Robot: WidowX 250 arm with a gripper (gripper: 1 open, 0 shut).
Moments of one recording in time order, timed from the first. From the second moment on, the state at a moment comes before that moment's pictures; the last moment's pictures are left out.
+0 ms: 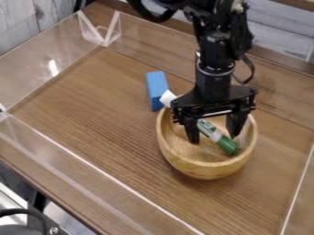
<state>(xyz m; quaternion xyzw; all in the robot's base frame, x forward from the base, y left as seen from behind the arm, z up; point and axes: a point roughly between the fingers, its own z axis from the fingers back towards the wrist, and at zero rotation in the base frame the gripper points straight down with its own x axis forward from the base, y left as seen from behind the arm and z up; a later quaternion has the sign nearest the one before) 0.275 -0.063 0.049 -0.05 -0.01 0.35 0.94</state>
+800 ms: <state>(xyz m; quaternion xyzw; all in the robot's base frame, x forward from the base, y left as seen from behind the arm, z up) 0.277 -0.063 0.044 -0.05 -0.02 0.36 0.93</state>
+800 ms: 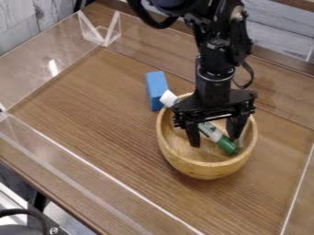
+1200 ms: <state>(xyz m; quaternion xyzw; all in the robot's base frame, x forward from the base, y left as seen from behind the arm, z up) 0.278 -0.063 0.041 -0.05 -0.02 0.36 0.93</state>
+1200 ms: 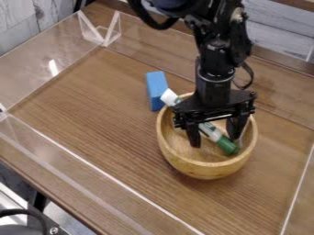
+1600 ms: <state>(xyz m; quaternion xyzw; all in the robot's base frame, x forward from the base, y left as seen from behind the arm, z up) 0.278 -0.063 0.039 -0.04 -0.02 0.36 0.93</state>
